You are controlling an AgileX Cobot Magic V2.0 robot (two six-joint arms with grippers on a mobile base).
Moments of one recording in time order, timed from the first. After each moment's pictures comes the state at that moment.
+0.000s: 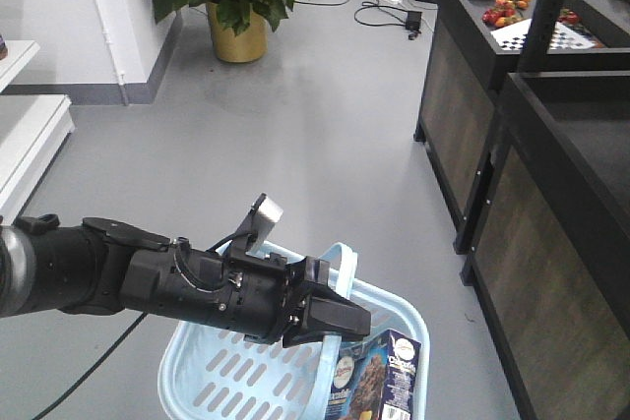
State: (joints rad) left arm -0.50 1.78 -0.90 -1.66 0.98 0.91; right arm 0.03 -0.01 0.03 -0.07 0.14 0.10
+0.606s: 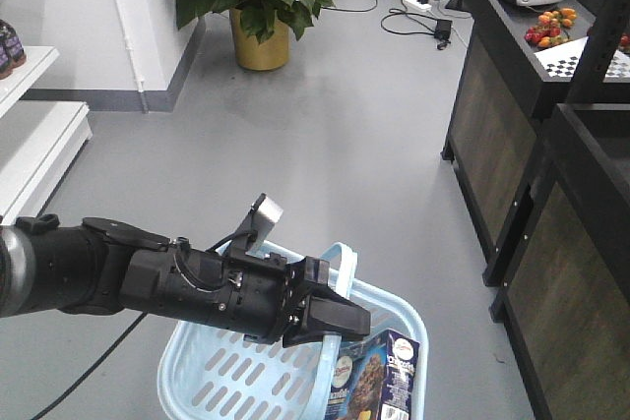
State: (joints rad) left arm -0.50 1.78 -0.90 -1.66 0.98 0.91; right arm 0.03 -0.01 0.03 -0.07 0.14 0.10
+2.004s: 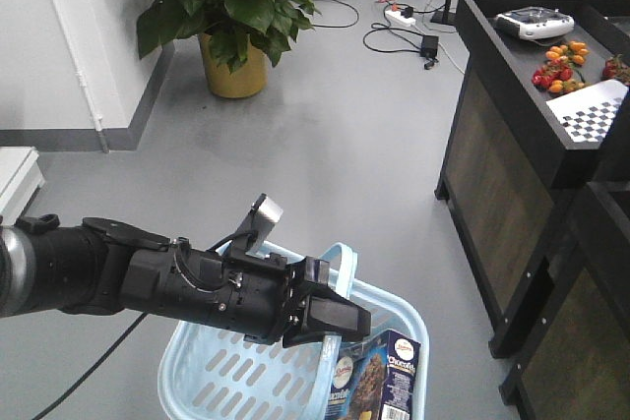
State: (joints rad) left arm -0.50 1.78 -0.90 -1.66 0.98 0.91; right arm 0.03 -0.01 0.03 -0.07 0.14 0.10
